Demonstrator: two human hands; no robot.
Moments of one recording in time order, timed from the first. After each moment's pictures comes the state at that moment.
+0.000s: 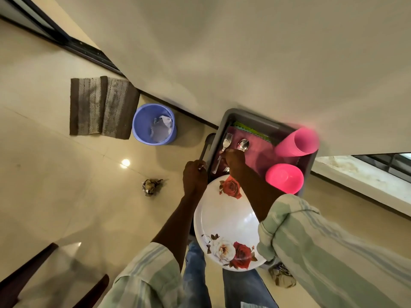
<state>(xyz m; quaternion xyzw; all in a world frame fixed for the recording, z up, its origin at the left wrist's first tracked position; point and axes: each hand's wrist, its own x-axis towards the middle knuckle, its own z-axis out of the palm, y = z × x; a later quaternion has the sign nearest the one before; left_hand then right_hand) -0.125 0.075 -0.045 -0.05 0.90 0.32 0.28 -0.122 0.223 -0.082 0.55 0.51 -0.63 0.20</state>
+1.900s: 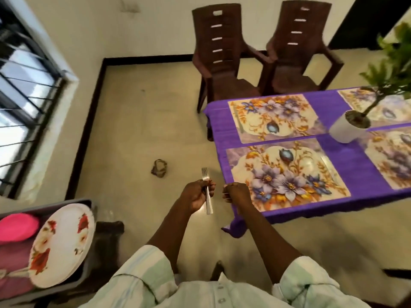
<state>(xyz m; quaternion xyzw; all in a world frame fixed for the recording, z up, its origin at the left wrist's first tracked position) 0.357 -0.309 0.168 0.34 0.40 -0.06 0.85 0.415 -0.445 0.168 0.76 -0.12 -0.31 -0.56</state>
